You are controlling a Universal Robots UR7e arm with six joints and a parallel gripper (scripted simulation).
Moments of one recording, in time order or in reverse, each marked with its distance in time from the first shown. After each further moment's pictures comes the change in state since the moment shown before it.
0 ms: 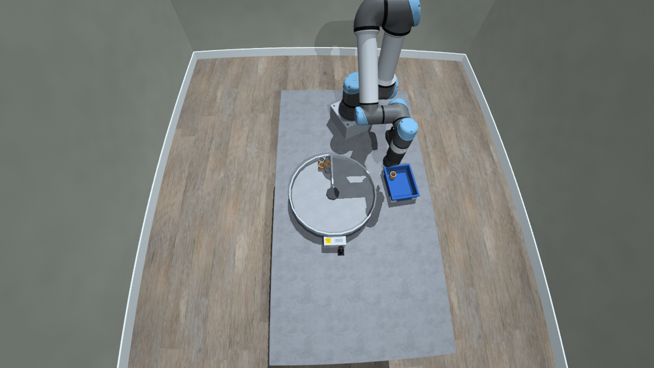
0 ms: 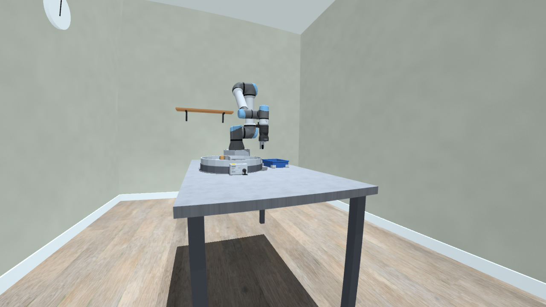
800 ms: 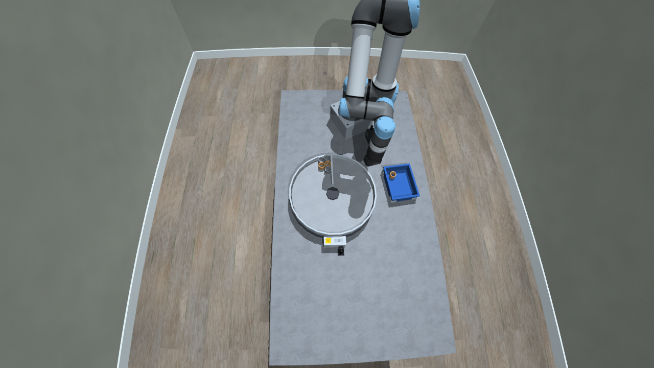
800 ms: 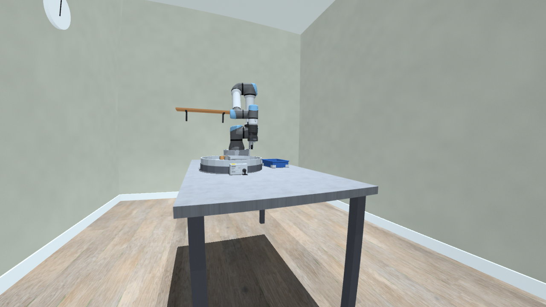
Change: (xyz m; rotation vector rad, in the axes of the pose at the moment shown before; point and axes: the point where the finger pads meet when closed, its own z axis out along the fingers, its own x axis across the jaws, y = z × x) arm -0.084 -0.030 0.002 0.003 -0.003 0.001
